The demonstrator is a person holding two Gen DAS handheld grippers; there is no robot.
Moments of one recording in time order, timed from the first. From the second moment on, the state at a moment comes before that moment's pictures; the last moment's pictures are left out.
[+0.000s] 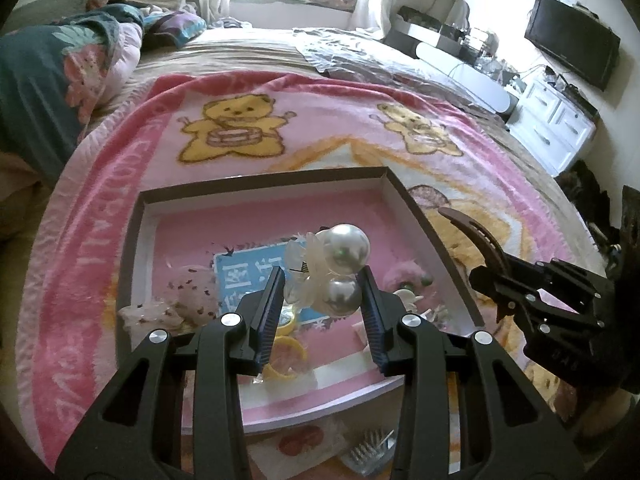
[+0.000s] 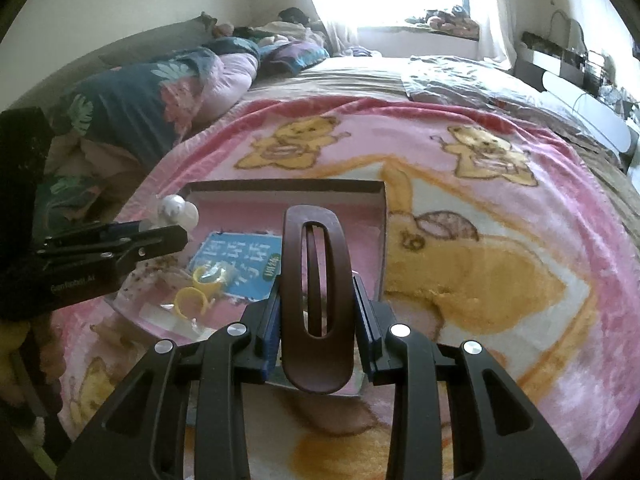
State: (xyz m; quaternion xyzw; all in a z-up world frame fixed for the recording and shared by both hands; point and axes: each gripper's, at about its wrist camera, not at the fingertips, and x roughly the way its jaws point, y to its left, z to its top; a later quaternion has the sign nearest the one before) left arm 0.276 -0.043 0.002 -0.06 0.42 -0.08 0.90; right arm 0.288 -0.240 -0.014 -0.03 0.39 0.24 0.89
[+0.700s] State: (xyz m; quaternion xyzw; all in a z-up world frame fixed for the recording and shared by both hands) left arm 0.295 -0.049 -0.045 -0.06 0.46 -0.08 0.88; right arm 0.295 -0.236 -0.041 -0.02 0.42 0.23 0.88
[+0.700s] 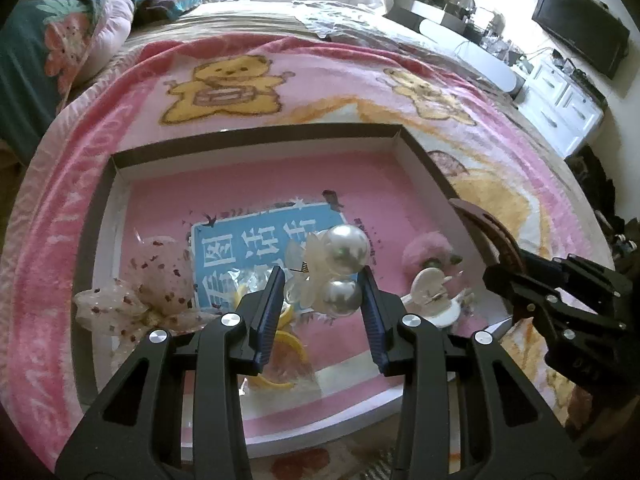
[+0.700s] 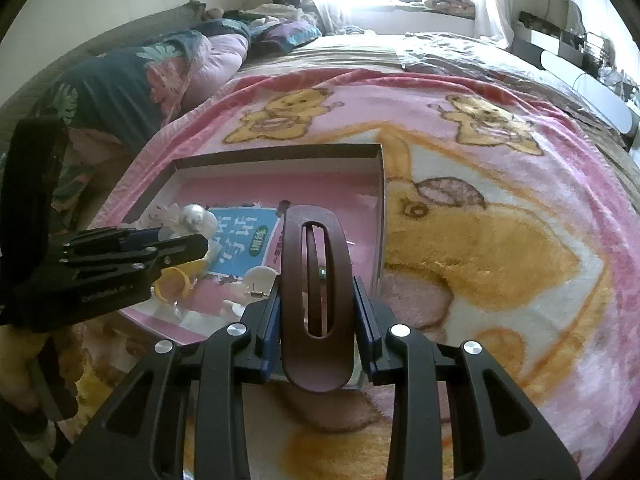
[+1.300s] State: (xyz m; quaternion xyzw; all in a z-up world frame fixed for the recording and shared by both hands) left arm 0.296 -0.043 -0.057 -0.07 0.47 -0.08 0.87; right arm 0.300 -0.231 -0.057 -0.02 0.45 0.23 0.86
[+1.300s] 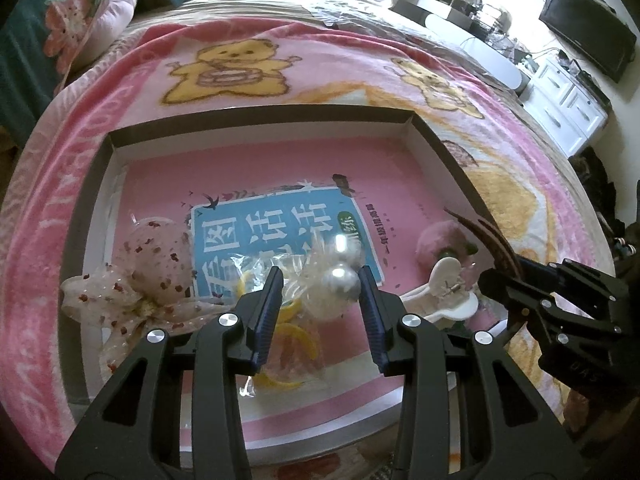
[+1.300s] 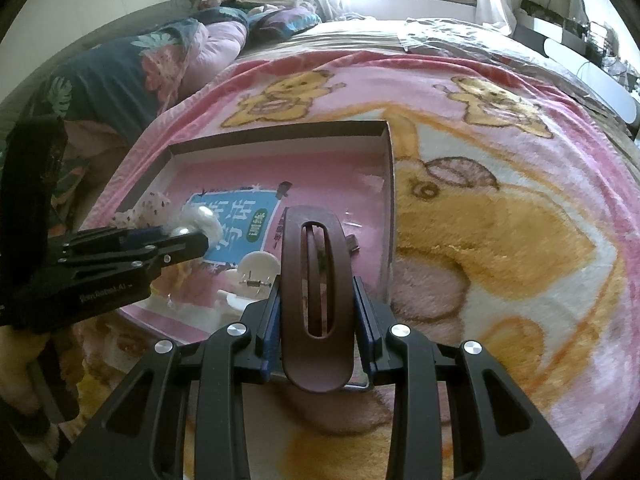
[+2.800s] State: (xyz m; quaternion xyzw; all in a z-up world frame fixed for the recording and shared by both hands) left arm 0.237 -0.017 0.030 -0.09 0.42 -0.04 0.90; right arm 0.258 -0.278 0.033 0.04 0.35 0.21 0.91
